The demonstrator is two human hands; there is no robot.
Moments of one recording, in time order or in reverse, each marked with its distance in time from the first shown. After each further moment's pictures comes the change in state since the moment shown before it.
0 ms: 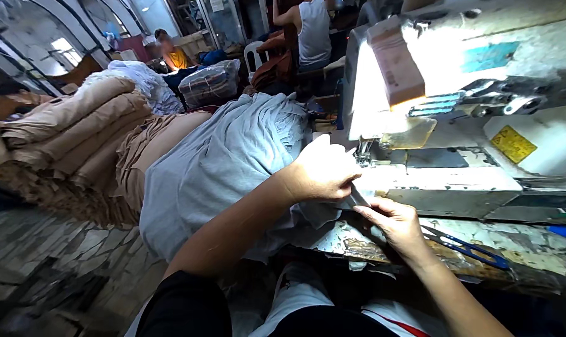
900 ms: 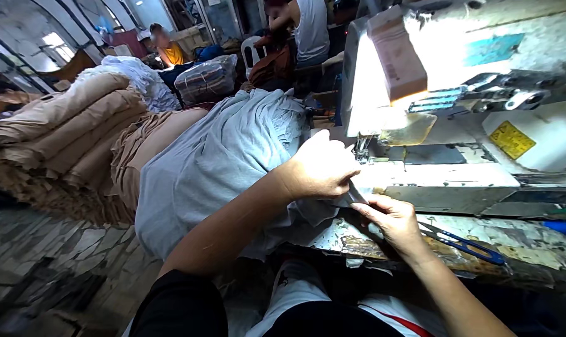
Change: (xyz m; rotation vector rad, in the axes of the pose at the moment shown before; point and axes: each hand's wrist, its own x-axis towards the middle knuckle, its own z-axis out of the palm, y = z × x) left_hand 0.004 0.000 0.000 0.016 -0.009 0.014; right_hand 0.000 0.000 -0.003 -0.009 0.000 -0.018
